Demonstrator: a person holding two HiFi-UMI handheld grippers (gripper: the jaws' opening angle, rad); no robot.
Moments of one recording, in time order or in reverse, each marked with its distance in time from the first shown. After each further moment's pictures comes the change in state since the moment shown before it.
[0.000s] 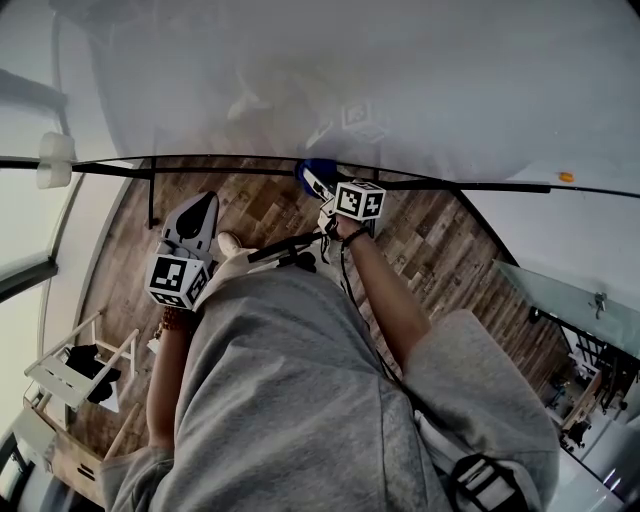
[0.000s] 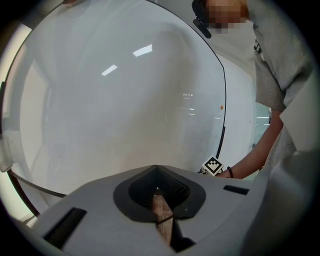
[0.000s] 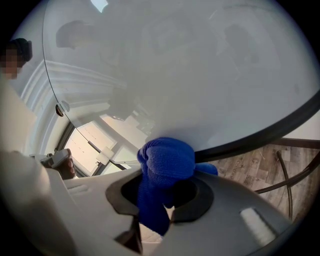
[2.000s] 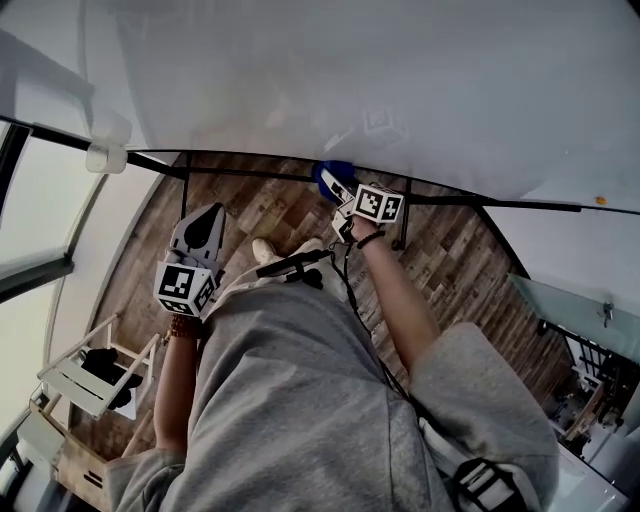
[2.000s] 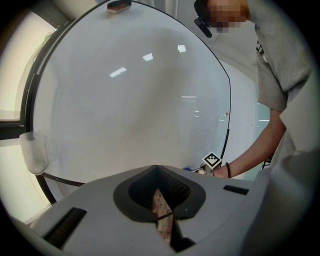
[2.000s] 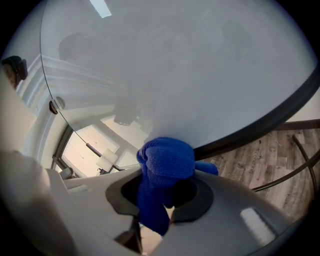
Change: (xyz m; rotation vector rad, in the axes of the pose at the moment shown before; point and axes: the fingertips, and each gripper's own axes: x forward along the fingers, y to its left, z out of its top) left arm -0.111 0.154 -0.030 -0.036 -0.012 0.039; right arm 0.121 0.098 -0.035 0.067 -0.040 0.029
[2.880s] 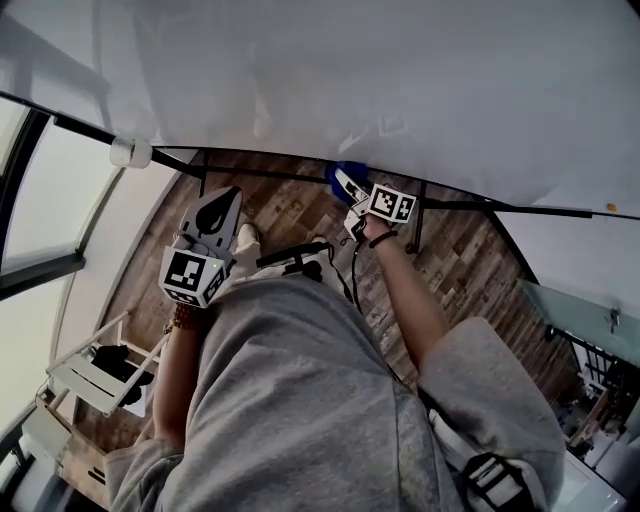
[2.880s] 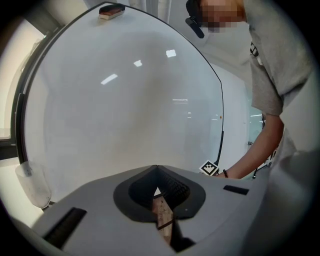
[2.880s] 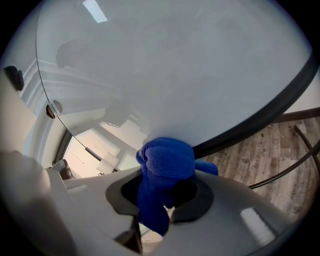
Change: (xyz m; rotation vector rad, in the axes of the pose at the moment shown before) left arm -0.014 0.029 0.049 0.091 -0.058 -0.065; right arm 0.031 0.025 -0.010 0.054 -0.023 0.011
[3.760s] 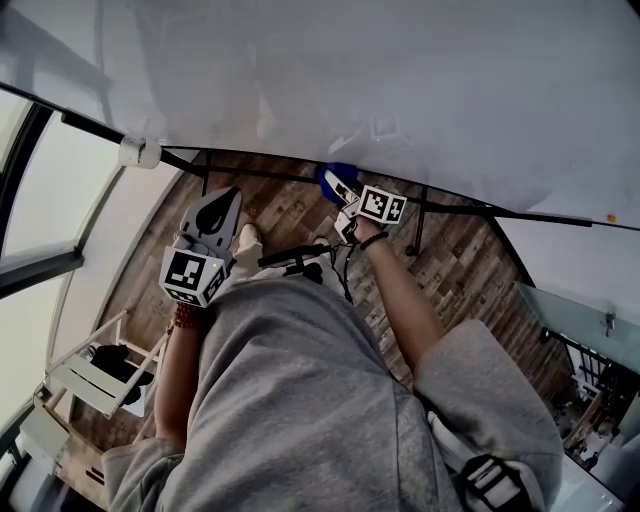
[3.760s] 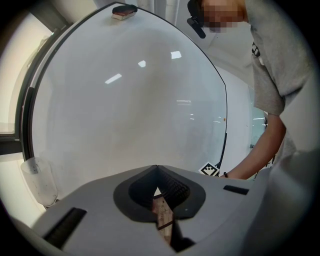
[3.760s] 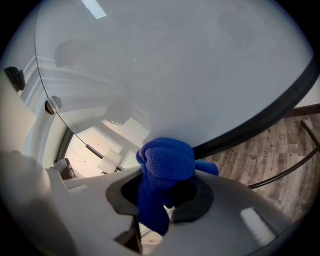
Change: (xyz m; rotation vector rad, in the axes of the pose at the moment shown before) left arm -0.011 0.026 0.001 -0.030 -0.007 0.016; right arm 0.035 0.036 -0.016 0.000 0.023 0.032
